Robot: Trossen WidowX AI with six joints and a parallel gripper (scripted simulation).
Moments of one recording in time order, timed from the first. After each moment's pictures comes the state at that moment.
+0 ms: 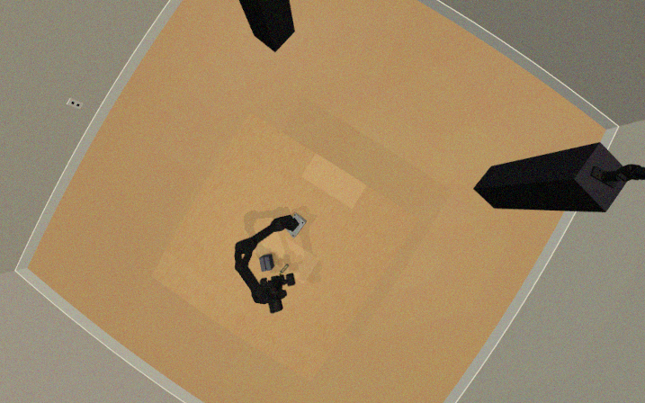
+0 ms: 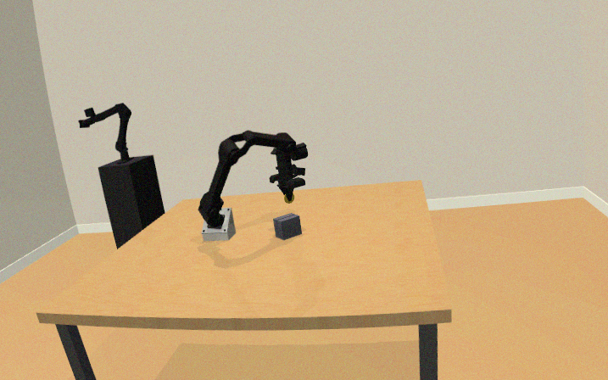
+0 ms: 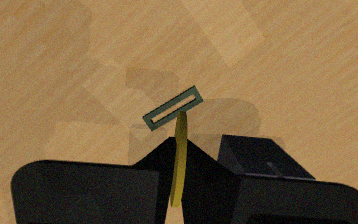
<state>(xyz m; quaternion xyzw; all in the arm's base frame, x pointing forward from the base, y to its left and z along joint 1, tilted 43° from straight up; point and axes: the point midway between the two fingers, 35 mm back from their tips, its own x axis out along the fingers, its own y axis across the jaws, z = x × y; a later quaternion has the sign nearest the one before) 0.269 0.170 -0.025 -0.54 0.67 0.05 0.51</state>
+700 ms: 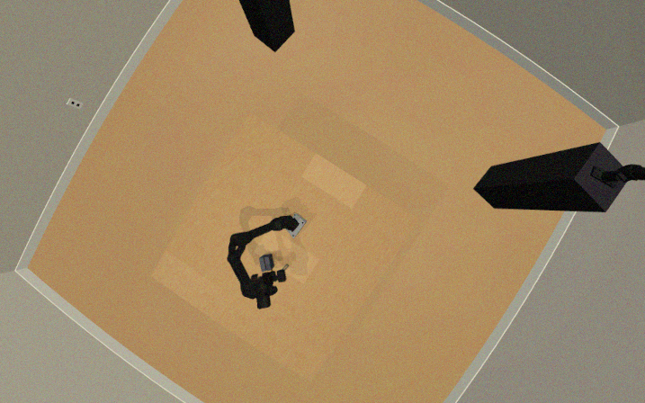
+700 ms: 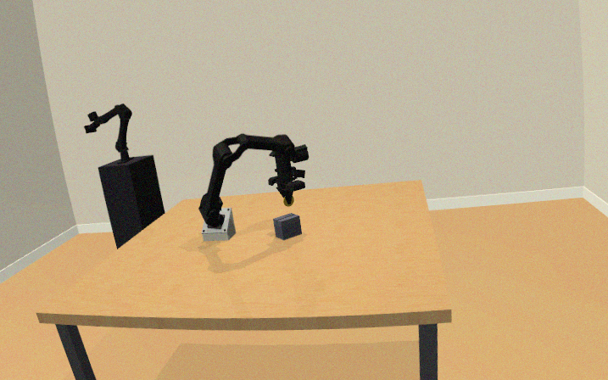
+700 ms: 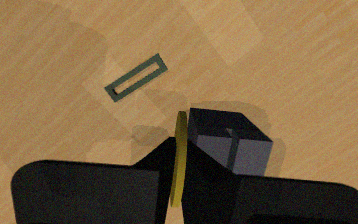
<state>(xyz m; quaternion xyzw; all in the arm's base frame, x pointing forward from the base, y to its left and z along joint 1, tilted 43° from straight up) 0.284 0.135 0.011 -0.54 0.67 0.06 0.51</state>
